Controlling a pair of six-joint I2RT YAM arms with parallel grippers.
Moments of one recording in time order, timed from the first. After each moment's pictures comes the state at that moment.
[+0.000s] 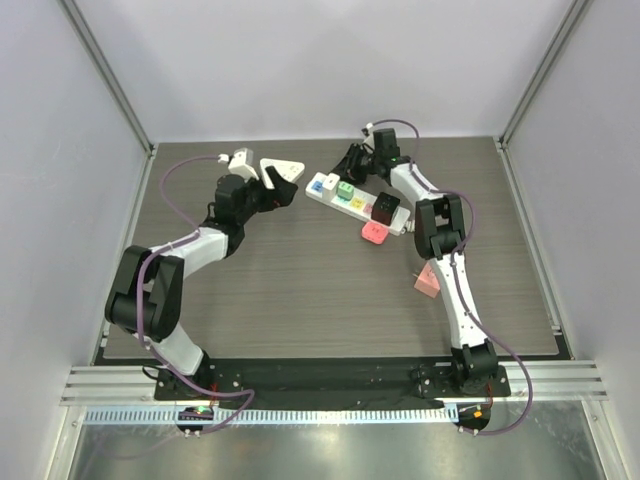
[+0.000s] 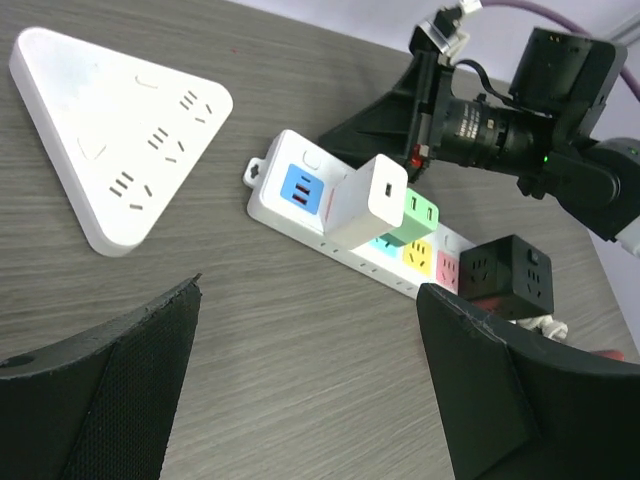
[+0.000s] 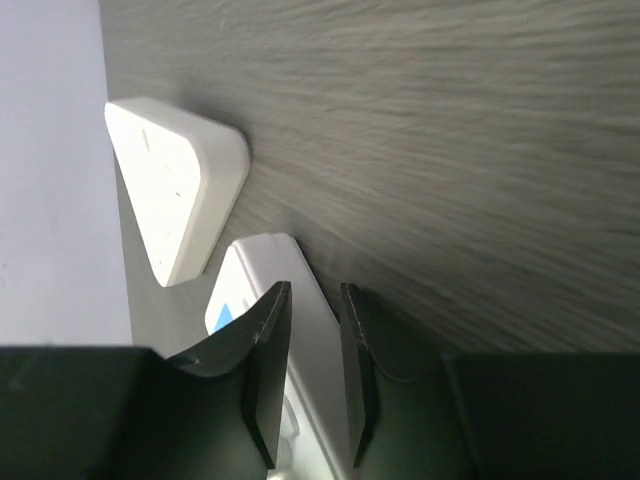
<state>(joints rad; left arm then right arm) -0.30 1.65 0.91 0.51 0.14 -0.53 0.23 2.76 2.37 -0.24 -0.69 0.70</state>
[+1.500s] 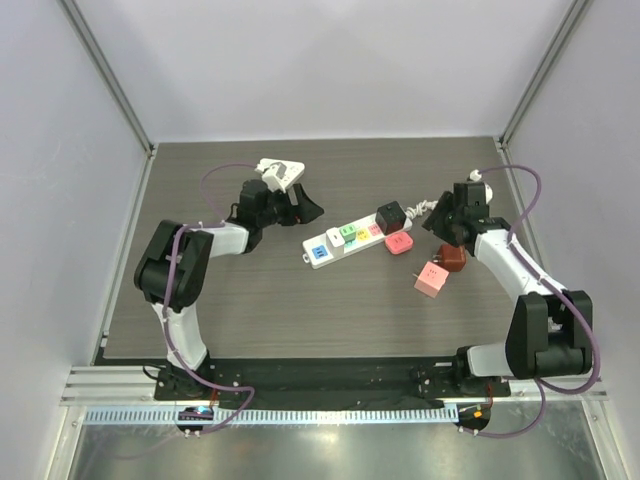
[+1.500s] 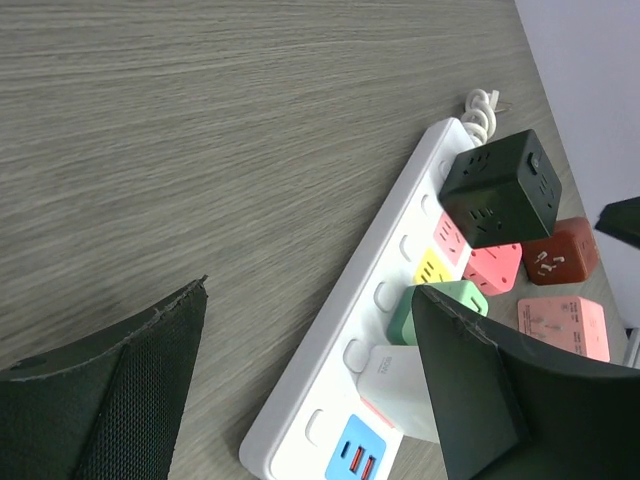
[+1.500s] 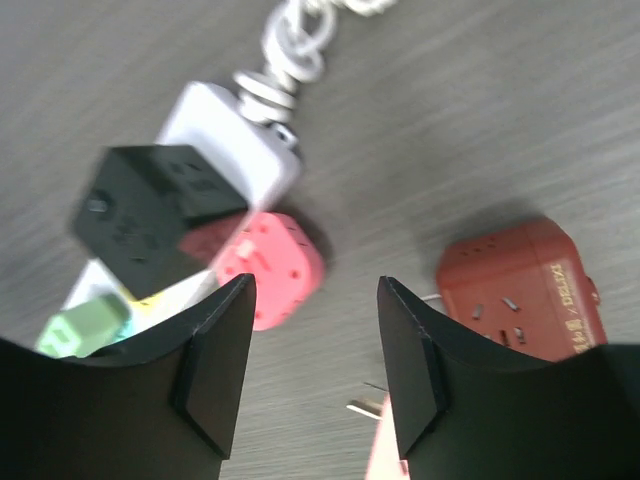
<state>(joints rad) -0.36 1.88 0.97 0.55 0.41 -0.55 0.07 1.35 0.91 -0.34 0.04 0.61</state>
